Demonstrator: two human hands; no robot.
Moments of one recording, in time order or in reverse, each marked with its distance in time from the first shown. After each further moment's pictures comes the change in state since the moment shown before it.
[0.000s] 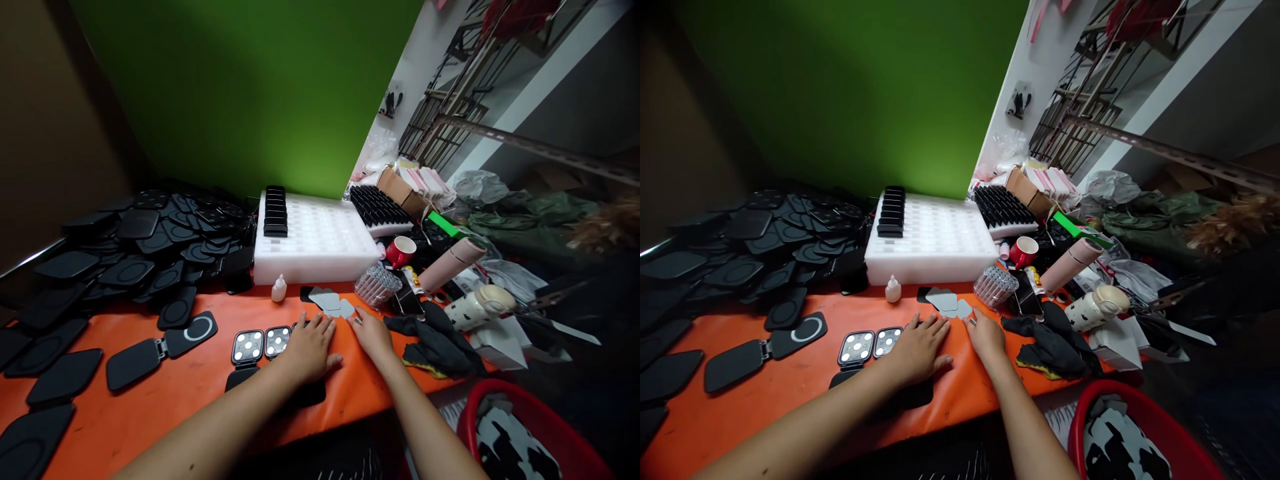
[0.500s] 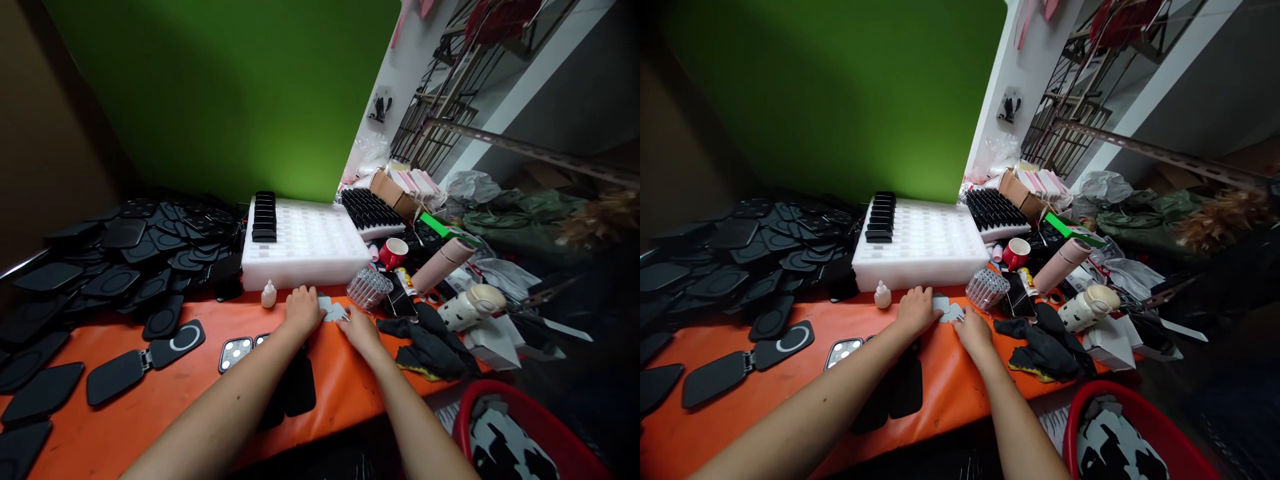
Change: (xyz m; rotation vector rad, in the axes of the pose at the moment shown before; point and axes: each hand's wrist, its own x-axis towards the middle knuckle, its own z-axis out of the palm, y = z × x) left_hand 0.078 -0.021 -0.014 0.077 0.073 -0.481; right_hand 0.018 -0.004 -0.003 0.196 -0.027 -0.034
